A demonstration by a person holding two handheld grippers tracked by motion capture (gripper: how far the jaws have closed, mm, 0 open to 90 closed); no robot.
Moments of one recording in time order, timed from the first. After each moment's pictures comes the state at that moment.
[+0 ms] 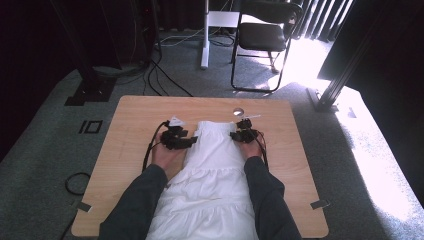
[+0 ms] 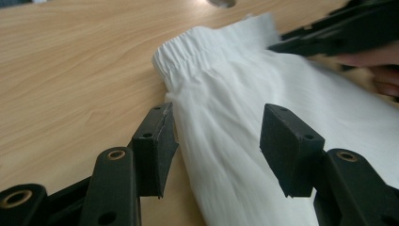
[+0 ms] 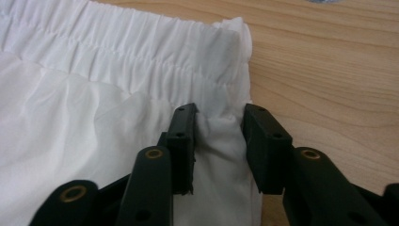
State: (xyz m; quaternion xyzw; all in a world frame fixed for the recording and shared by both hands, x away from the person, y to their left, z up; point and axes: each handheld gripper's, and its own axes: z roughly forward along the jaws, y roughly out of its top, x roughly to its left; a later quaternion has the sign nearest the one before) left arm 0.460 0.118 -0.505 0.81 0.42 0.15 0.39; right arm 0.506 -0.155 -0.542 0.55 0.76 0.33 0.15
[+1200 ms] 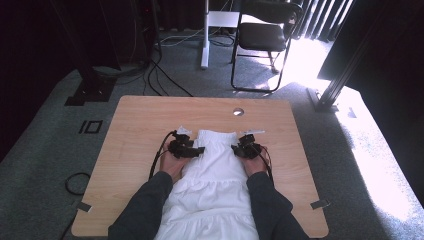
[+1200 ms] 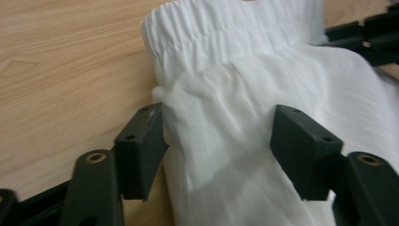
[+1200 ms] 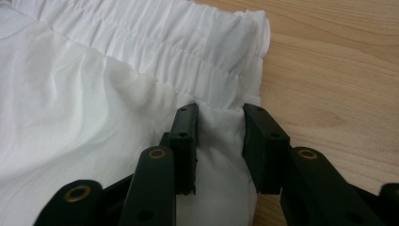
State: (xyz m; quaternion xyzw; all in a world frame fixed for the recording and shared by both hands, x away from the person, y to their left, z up) left arm 0.449 0.109 -0.538 0.80 0.44 0.09 0.40; right arm 0.444 -0.162 -0.548 0.52 0.77 0.35 0.15
